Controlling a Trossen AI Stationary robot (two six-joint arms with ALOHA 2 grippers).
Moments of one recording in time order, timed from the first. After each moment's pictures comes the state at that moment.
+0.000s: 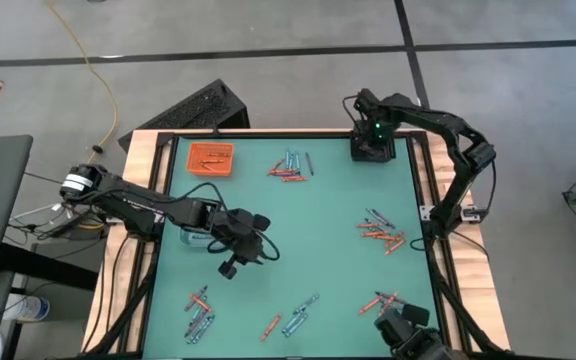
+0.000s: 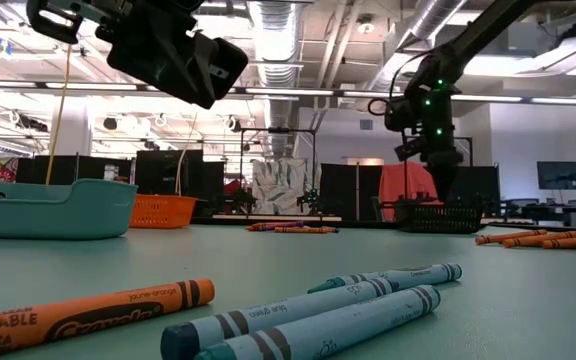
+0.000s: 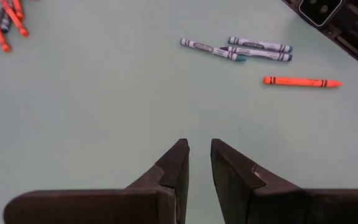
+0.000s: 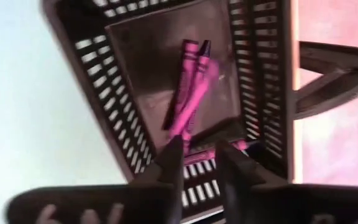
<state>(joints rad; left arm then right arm) -0.18 1.43 0.89 -0.19 0.22 0.29 -0.94 1.76 1.29 -0.98 0.21 -0.64</state>
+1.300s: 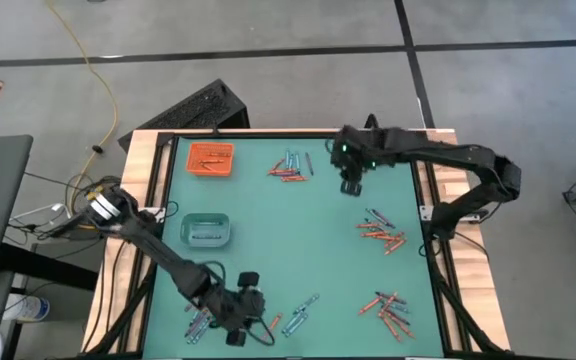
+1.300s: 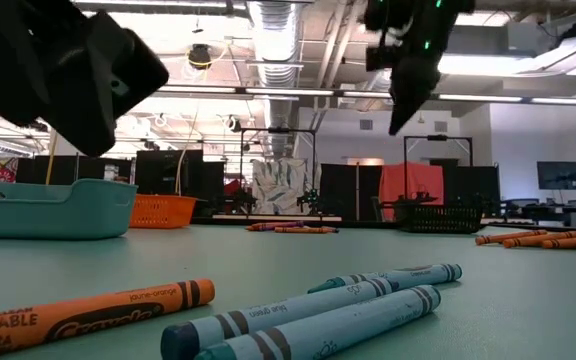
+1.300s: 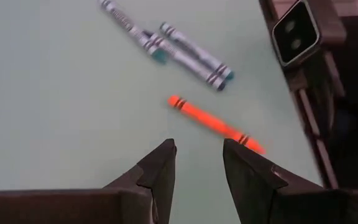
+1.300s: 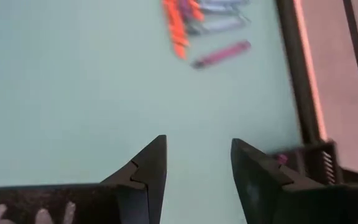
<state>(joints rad) -0.67 1.78 1.06 -0.07 -0.23 -0.47 -0.33 1.45 1.29 -0.94 0.16 -0.18</state>
